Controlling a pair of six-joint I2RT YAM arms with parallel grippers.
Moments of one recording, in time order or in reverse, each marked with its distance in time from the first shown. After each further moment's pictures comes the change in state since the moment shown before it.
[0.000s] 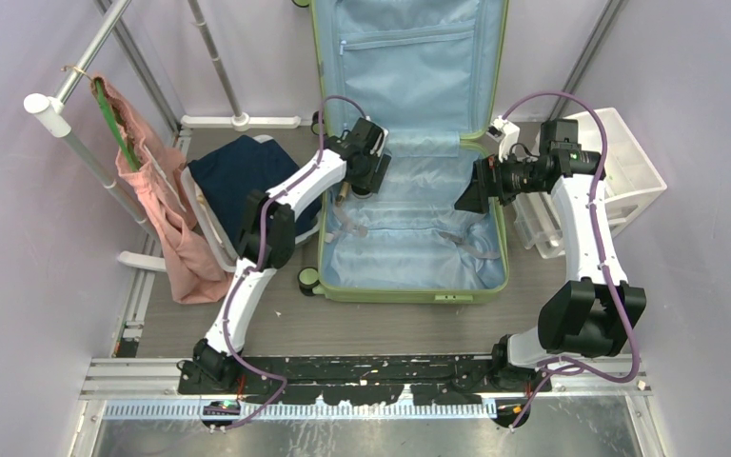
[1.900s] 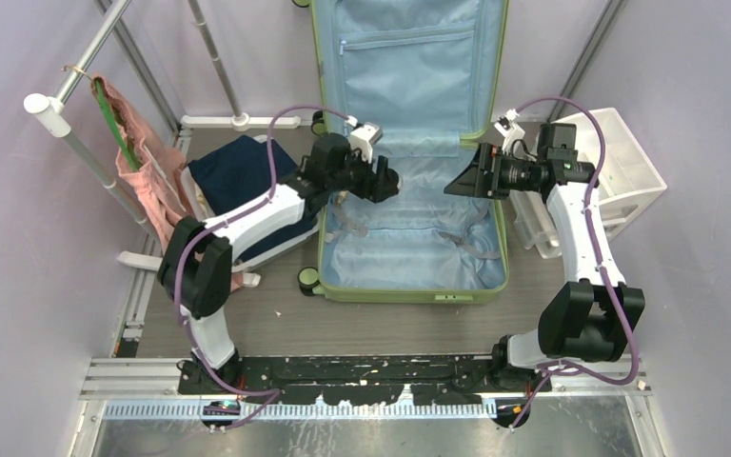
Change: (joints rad) left arm -0.032 -0.640 -0.830 0.715 0.414 -0.091; right arm 0.000 -0.026 -0.110 0.240 -0.115 0.438
